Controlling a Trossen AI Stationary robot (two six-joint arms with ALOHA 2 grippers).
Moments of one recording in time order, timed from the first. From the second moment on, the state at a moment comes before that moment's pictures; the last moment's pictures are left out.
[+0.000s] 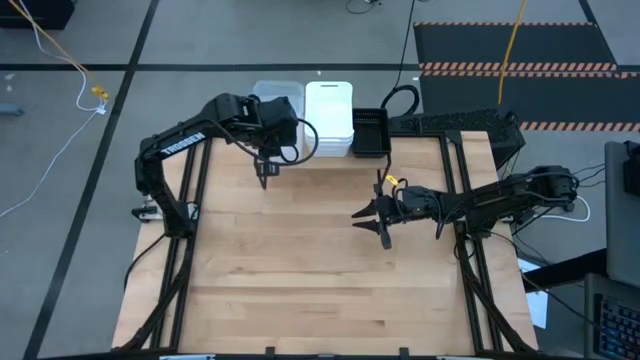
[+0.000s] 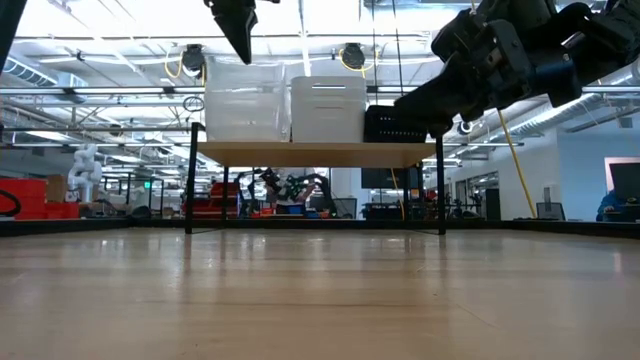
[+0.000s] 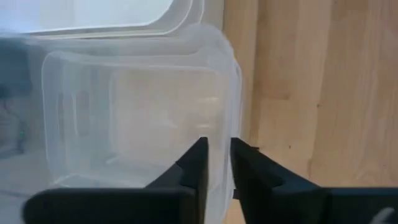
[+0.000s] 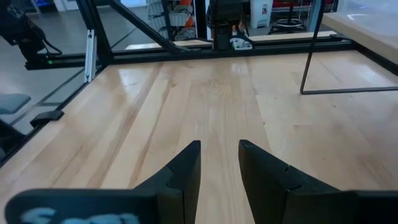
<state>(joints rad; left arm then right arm) 0.32 1.73 2.05 -1.52 -0.25 0.34 -0.02 1.27 0.36 0.65 -0.12 0.08</state>
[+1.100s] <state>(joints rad) -0.09 0.85 0.94 -0.54 -0.71 -0.06 -0.06 0.87 0.41 0.52 -0.13 -0.01</state>
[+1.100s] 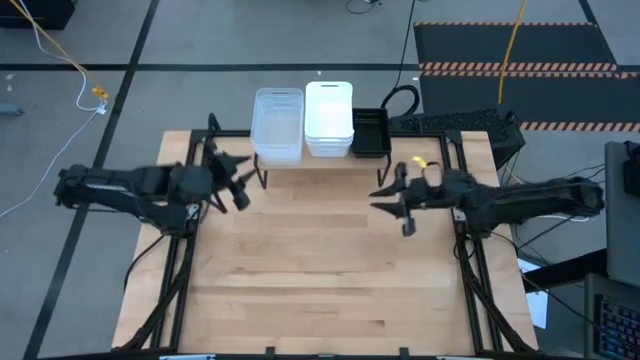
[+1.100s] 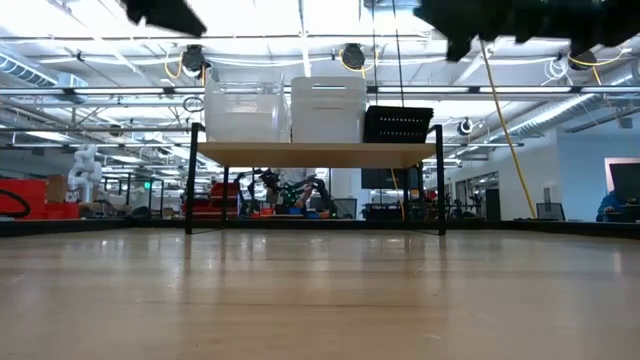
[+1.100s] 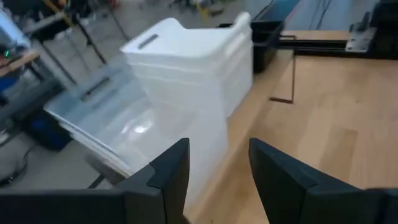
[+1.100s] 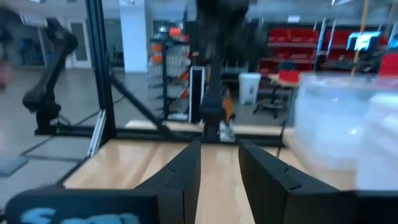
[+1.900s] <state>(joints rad) -0.09 0.28 0.19 0.13 -0.68 0.08 -0.10 0.15 0.43 -0.20 -0.17 0.01</state>
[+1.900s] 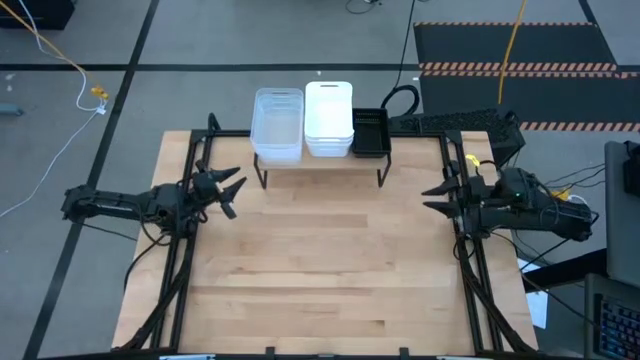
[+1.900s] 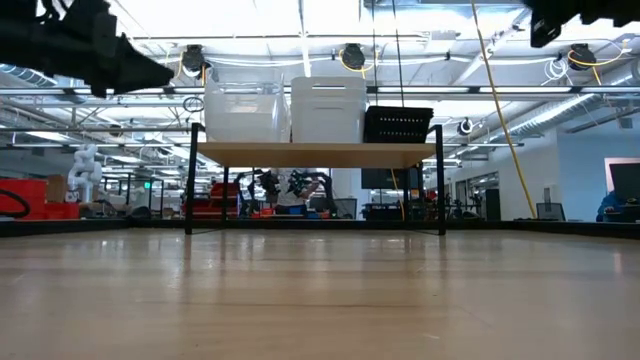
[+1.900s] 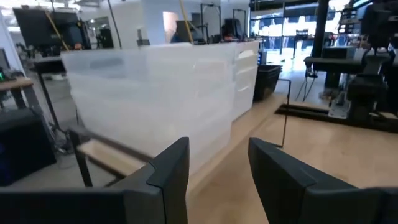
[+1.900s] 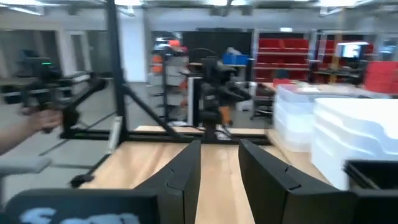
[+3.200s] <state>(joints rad) -0.12 0.02 0.01 0.07 -0.54 0.00 -0.09 0.04 0.02 0.06 -0.32 0.03</state>
